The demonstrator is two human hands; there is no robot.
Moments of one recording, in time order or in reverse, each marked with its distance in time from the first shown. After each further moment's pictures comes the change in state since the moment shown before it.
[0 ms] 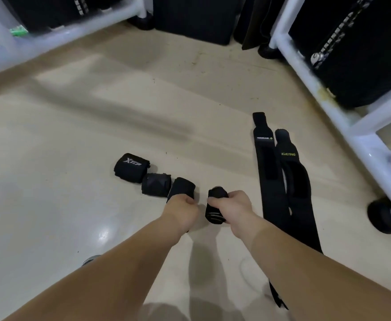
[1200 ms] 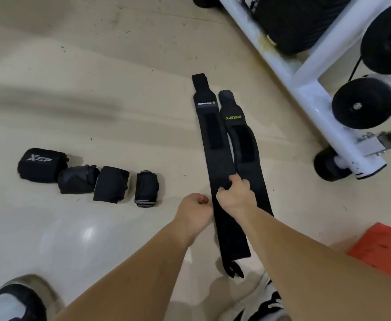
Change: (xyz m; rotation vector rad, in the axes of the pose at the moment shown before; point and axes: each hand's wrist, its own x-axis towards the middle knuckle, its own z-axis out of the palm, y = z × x) left_hand -0.001 0.018 0.179 0.031 -0.242 0.008; right_hand 0.060 0.074 -0.140 -0.536 0.188 -0.035
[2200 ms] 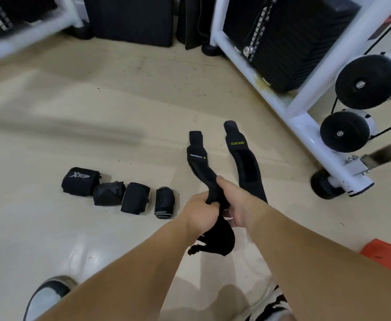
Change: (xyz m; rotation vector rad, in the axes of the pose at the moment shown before) left_hand -0.073 0.048 -0.041 0.050 -0.074 0.150; right_hand -0.067 -0.065 -0.045 0.789 -0.372 0.372
